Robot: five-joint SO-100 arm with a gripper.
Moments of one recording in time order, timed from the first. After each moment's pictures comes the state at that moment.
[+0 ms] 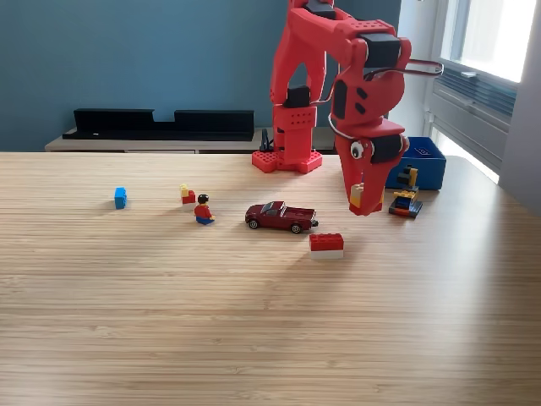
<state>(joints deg) -20.2 72.6 75.6 78.8 -2.8</state>
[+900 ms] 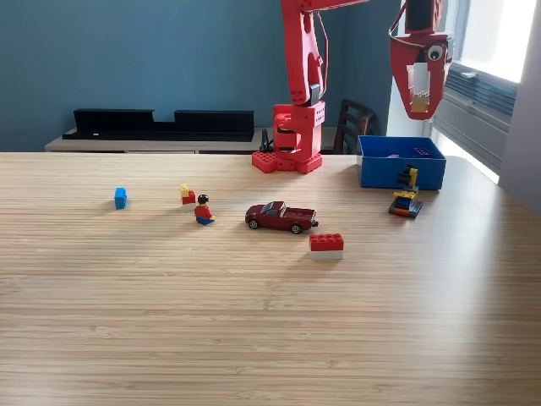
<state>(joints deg) -67.6 101.0 87.7 92.1 6.1</state>
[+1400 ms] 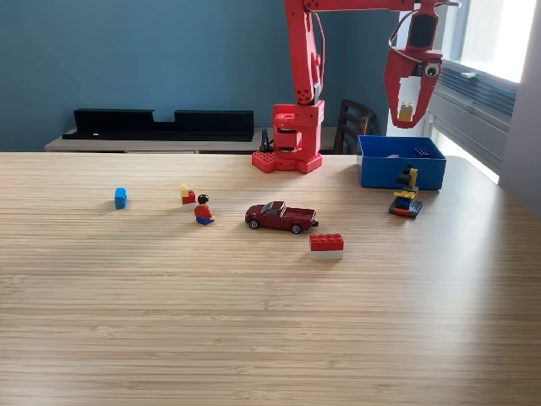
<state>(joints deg) -73.0 101.0 93.6 92.1 2.4</state>
